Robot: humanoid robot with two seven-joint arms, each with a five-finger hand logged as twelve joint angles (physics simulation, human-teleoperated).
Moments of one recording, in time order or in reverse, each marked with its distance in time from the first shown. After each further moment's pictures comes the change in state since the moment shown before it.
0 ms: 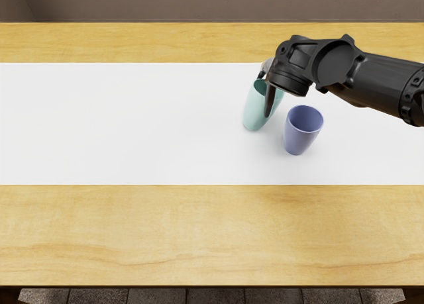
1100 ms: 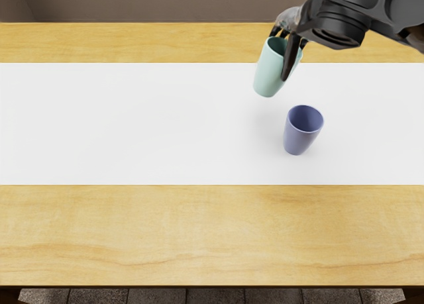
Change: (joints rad) left arm 0.002 0.000 0.000 -0.004 0.000 0.000 0.000; right arm 0.269 -0.271 0.031 0.344 -0.038 0.033 0.000
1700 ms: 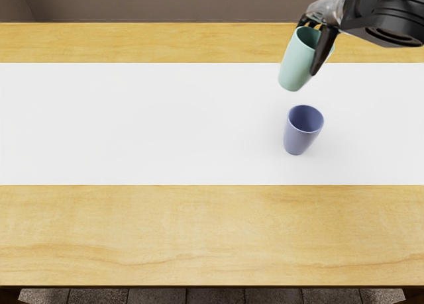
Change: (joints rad) left arm 0.002 0.000 0.003 0.001 0.000 0.000 0.000; right arm 0.108 -0.227 -0.023 0.284 -0.069 -0.068 -0.001
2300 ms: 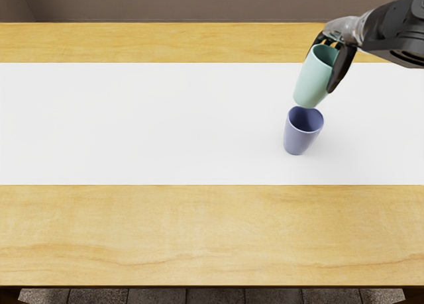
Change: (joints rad) left arm 0.001 0.000 0.002 0.005 0.000 0.000 0.000; right arm -0.003 -0.108 -0.029 0.134 -0.033 -0.035 0.000
